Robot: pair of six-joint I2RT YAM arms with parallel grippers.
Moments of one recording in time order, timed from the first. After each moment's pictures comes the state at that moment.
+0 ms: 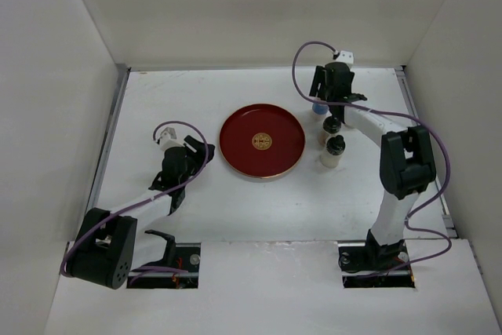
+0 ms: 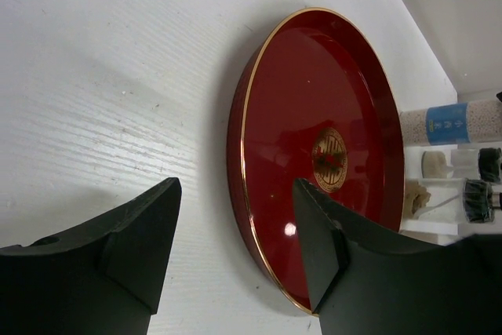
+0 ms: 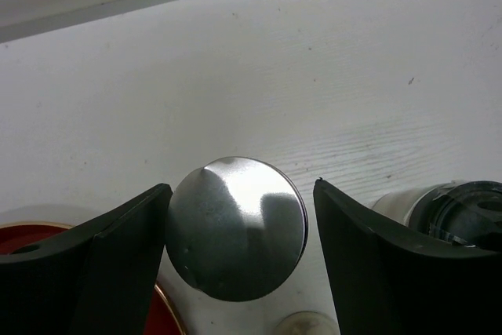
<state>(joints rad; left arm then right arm) -0.28 1.18 0.28 0.53 -0.10 -0.90 0.27 1.88 1.39 0.01 0.36 0.29</state>
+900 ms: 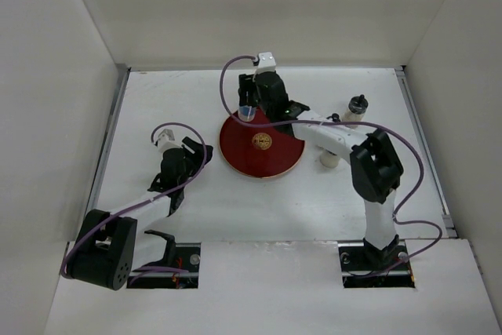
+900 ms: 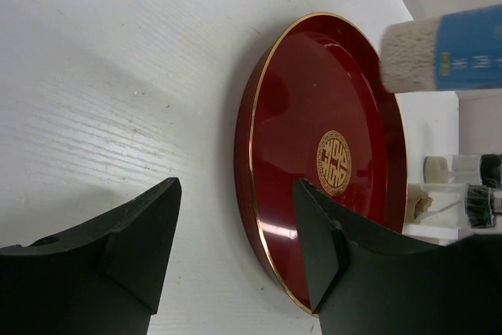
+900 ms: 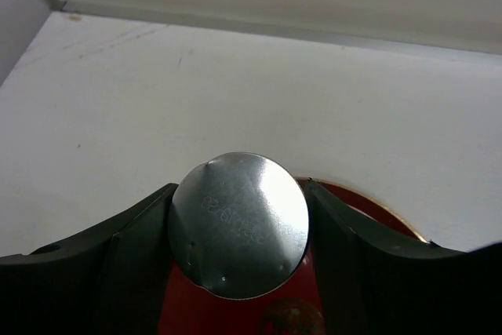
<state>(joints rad) -0.26 1.18 0.27 0.53 -0.10 -0.91 0.70 1.94 1.58 0.13 0.34 0.25</state>
